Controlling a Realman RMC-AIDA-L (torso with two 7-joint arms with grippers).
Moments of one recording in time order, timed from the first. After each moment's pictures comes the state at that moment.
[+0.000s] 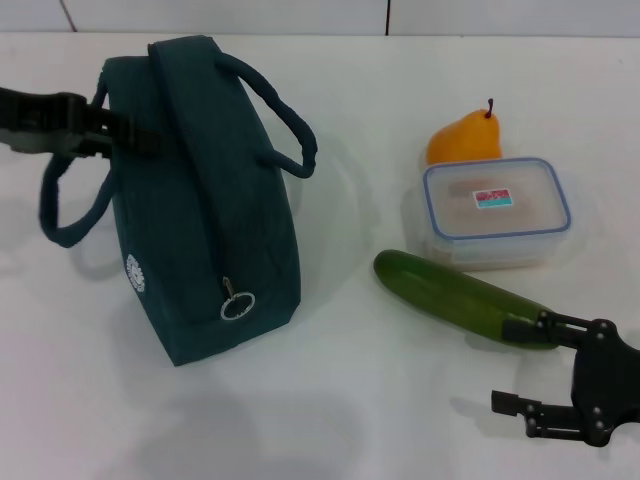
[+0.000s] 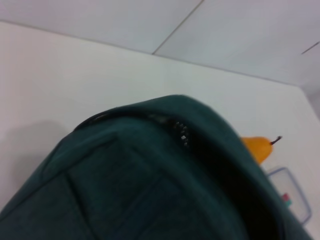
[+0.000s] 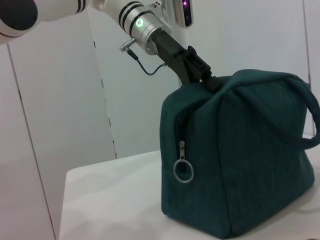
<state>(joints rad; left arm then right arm) -0.56 -1.96 0.65 1.25 2.28 1.85 -2.62 0.31 1.98 -1.21 -0.46 -1.52 -1.61 0.90</state>
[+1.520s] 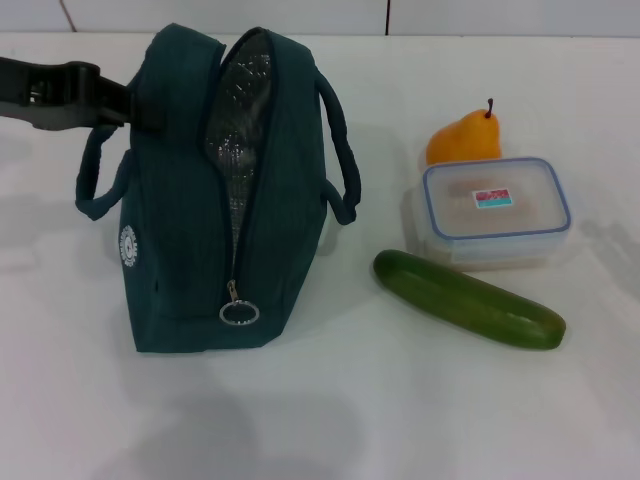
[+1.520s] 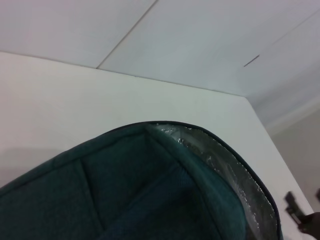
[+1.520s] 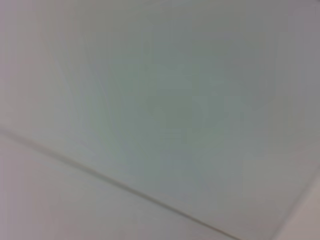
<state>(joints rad) -0.56 -1.95 0.67 1.25 2.13 1.88 -2.64 0.31 2.01 -0.87 0.00 -0.96 -1.57 1.56</state>
